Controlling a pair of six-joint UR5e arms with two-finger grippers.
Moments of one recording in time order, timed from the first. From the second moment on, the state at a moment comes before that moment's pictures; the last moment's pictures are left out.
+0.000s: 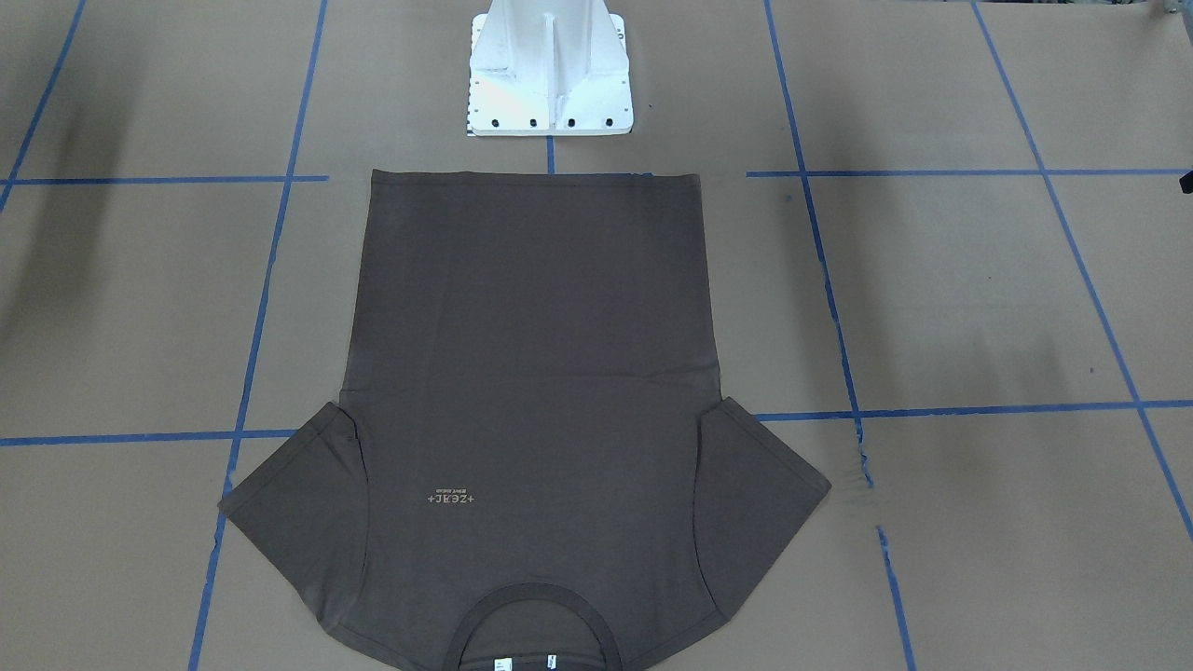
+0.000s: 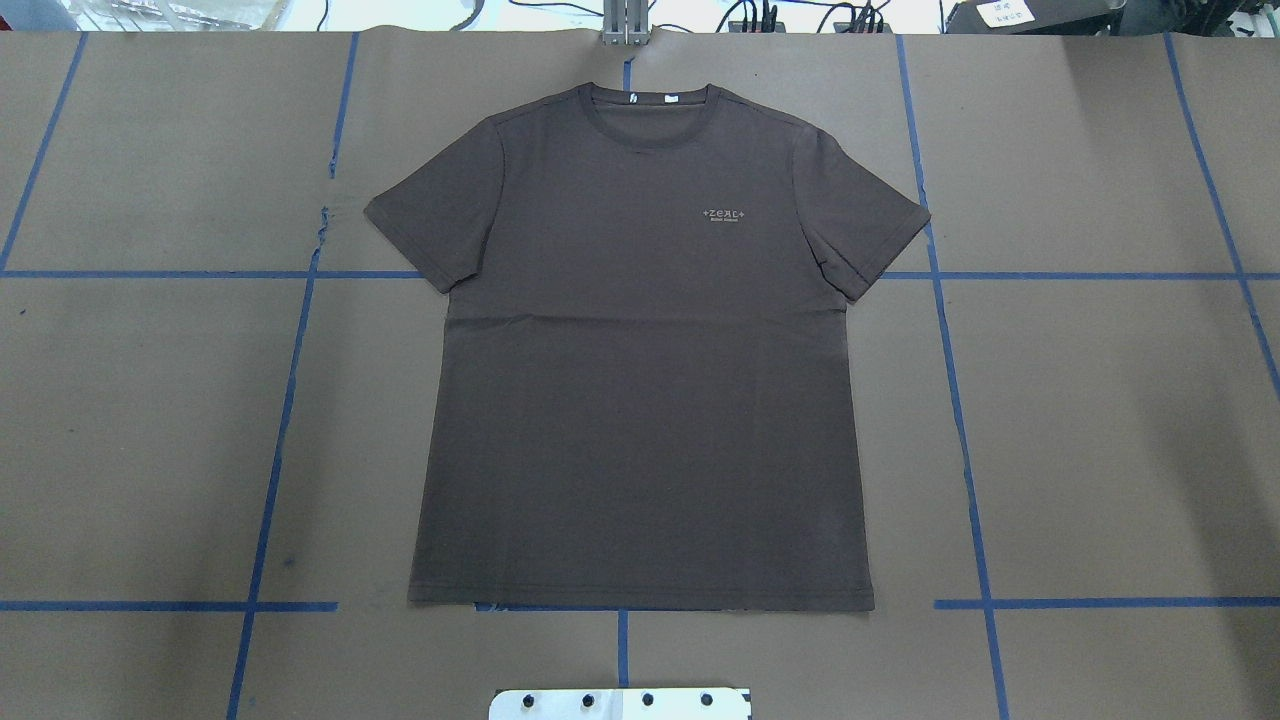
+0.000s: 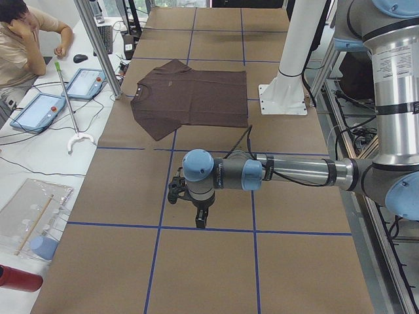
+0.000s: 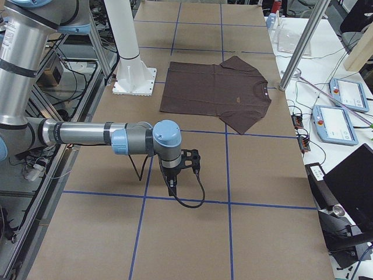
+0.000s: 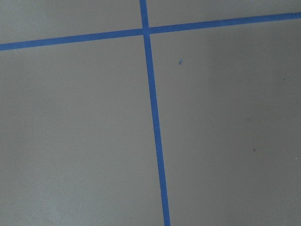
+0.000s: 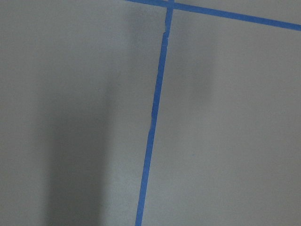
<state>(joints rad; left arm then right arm) -1.52 -1.38 -1.81 -1.53 -2.38 0.07 1.52 -1.96 1.98 -1.53 2.28 -0.05</state>
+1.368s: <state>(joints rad) -1.52 -1.55 -1.78 -2.05 -2.23 0.07 1.52 -1.58 1.84 -1.46 2.33 -0.04</state>
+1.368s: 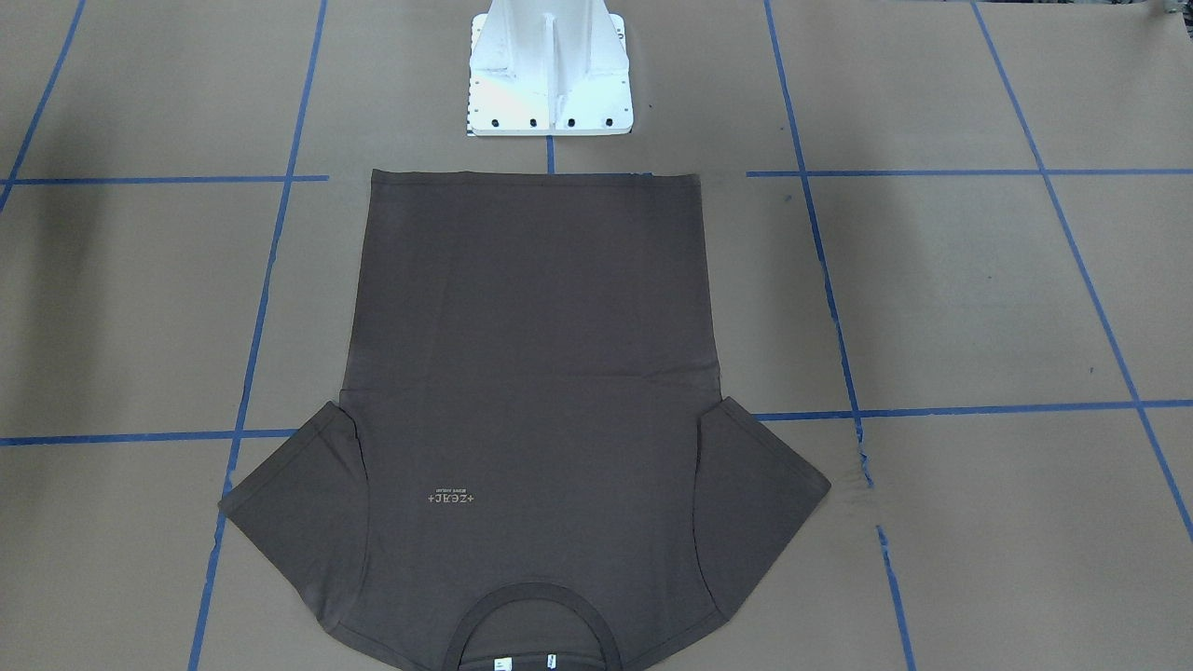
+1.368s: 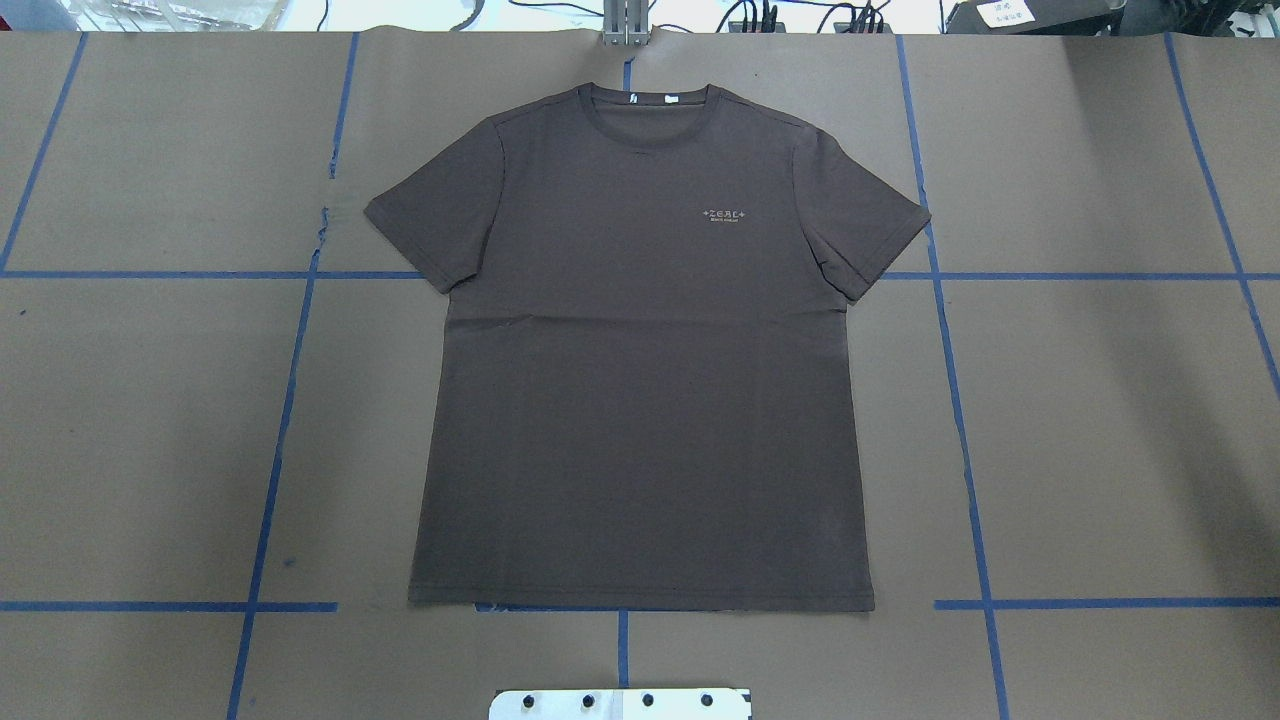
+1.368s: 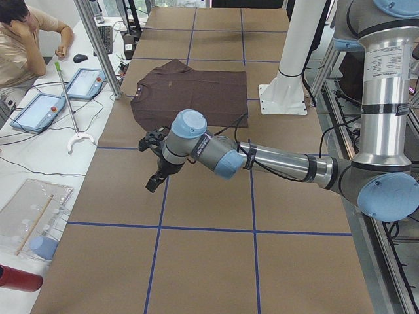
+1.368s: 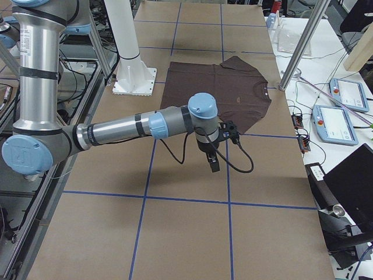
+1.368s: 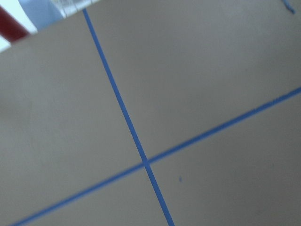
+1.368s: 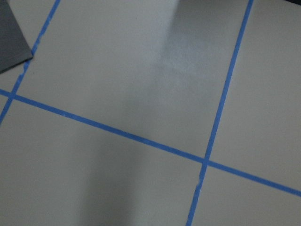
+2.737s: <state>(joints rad) -1.52 -1.59 -1.73 -2.20 -2.25 0.08 0.93 -1.23 1.45 -0.81 1.84 1.04</state>
